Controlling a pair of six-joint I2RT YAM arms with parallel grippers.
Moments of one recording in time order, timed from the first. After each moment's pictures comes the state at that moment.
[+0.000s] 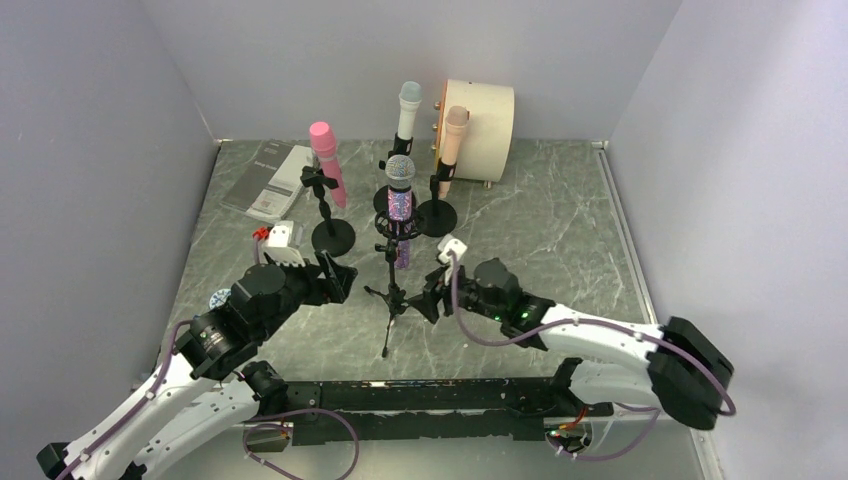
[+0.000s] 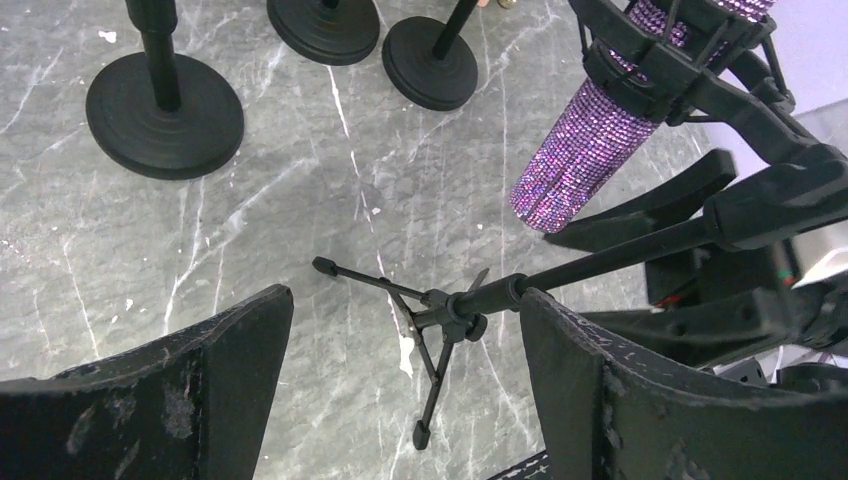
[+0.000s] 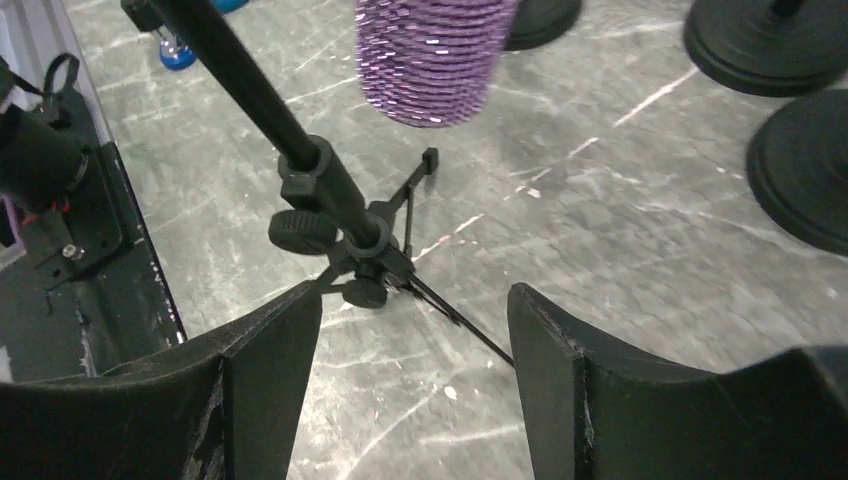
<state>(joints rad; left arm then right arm) -0.76 0.54 0.71 -0.50 -0.29 -0.58 0.90 1.08 0.47 0.33 -0.15 0.15</state>
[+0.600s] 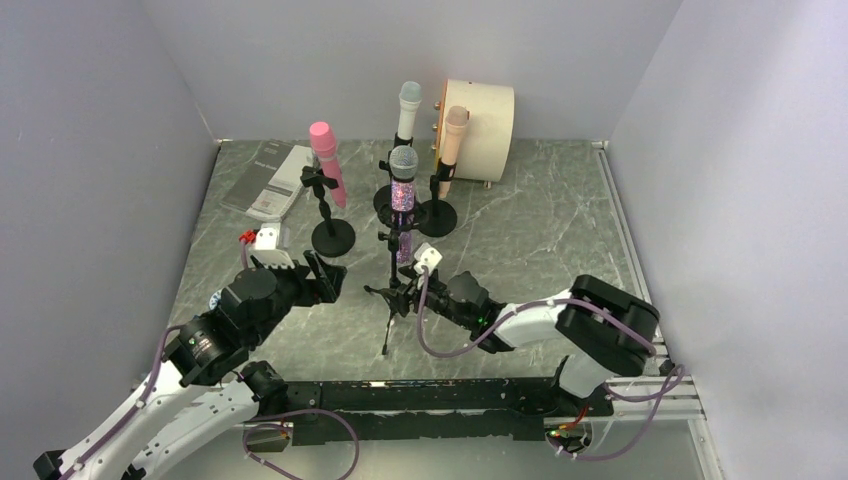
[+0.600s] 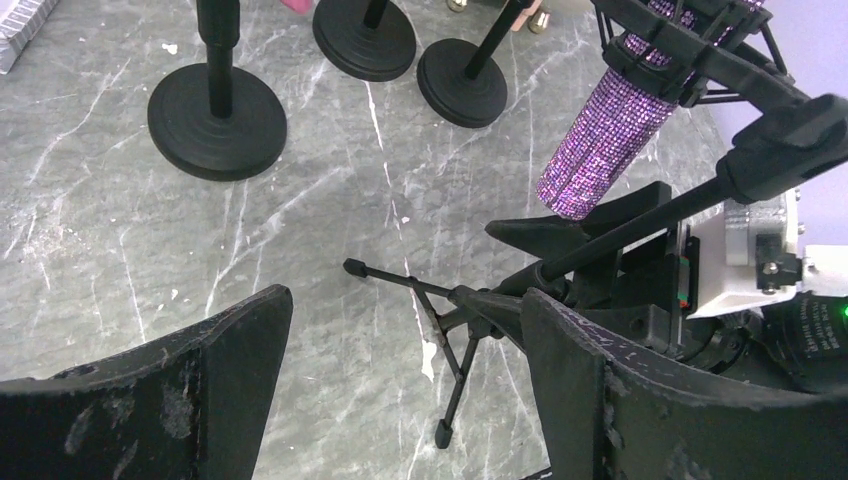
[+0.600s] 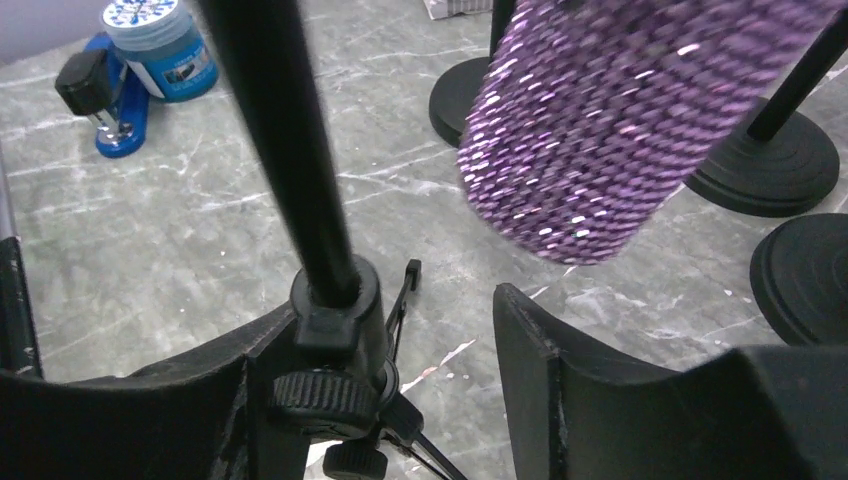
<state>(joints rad) -0.76 0.50 0.74 -0.57 -0.37 -0.58 1.04 1.56 0.48 1.00 0.05 0.07</state>
